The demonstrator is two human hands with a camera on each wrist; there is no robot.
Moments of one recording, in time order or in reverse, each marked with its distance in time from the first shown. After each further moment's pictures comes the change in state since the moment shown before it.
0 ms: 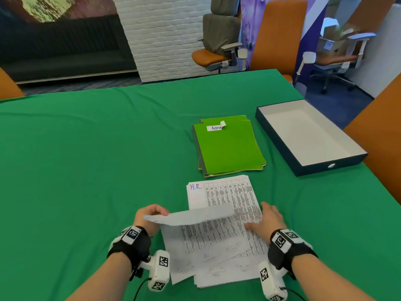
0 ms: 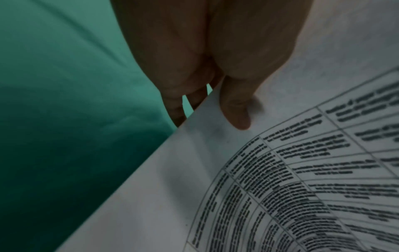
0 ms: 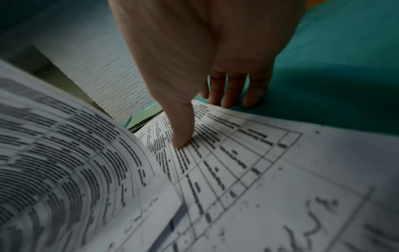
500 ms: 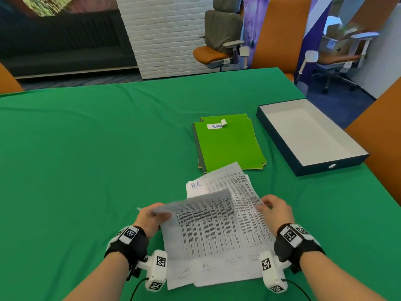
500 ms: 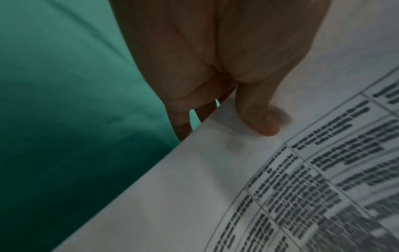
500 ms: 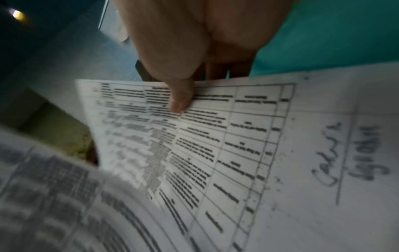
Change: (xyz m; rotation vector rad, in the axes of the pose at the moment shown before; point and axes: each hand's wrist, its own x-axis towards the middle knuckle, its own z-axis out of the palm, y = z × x) left_hand -0.008 0.001 0.000 -0.147 -0.170 -0.037; right_hand -0.004 -0.005 -0.030 0.279 0.207 -0.097
